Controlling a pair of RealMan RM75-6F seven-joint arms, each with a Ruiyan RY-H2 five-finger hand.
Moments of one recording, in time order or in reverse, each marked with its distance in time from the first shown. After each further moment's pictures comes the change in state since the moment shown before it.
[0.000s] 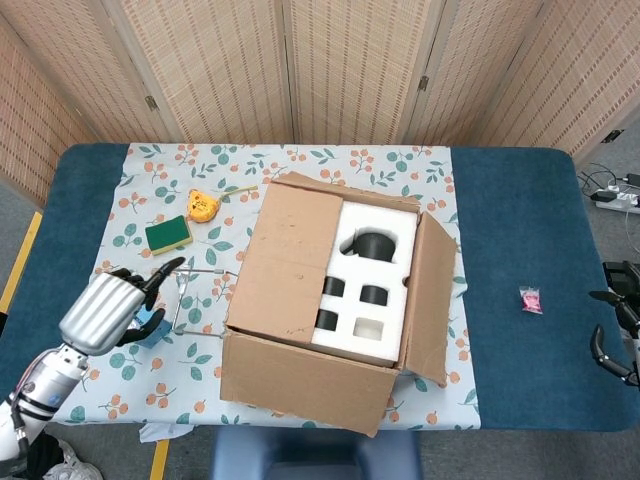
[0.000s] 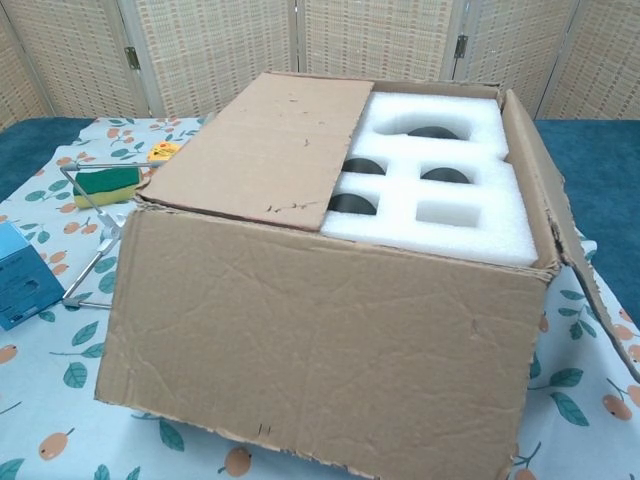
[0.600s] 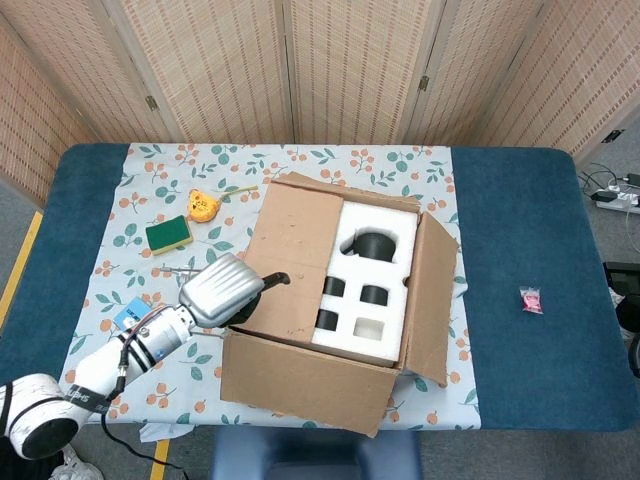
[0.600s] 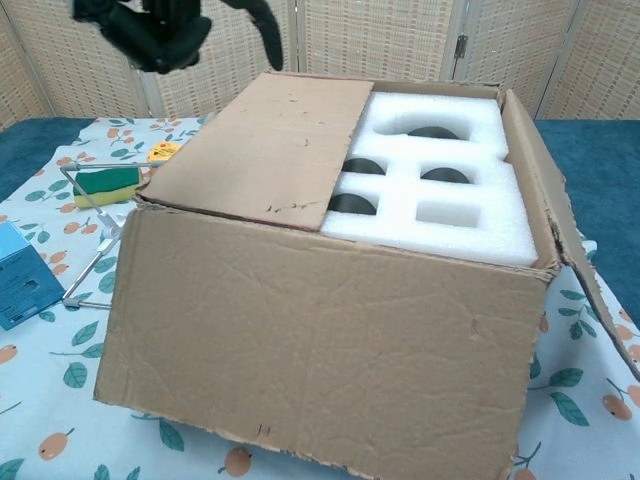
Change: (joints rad) left arm -0.502 -0.048 -0.129 -0.074 -0.473 -0.471 0.174; right arm -0.079 0.032 0.052 0.033 -0.013 0.061 0.193
